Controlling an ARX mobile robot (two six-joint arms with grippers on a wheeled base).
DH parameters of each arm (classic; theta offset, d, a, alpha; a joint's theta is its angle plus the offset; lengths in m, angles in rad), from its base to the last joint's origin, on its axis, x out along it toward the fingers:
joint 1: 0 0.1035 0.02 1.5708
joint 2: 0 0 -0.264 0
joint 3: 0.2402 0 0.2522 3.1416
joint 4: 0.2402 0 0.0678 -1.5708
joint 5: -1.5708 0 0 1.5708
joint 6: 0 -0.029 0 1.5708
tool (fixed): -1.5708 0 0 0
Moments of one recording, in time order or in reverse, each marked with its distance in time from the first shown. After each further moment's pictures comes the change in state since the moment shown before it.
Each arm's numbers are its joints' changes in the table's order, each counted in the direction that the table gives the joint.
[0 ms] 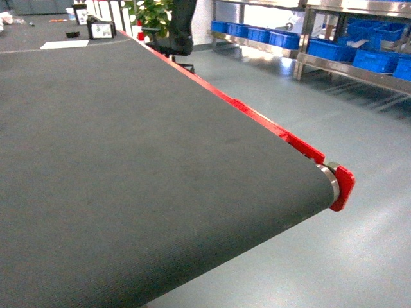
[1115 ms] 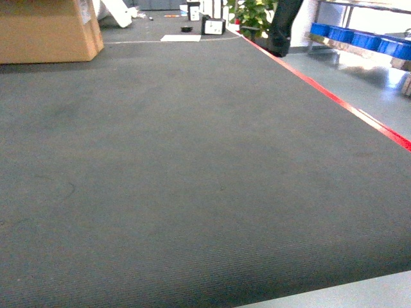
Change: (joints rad) left arm 0.000 0.000 0.000 0.000 0.000 0.000; right arm 0.000 0.000 0.000 0.000 0.000 0.000
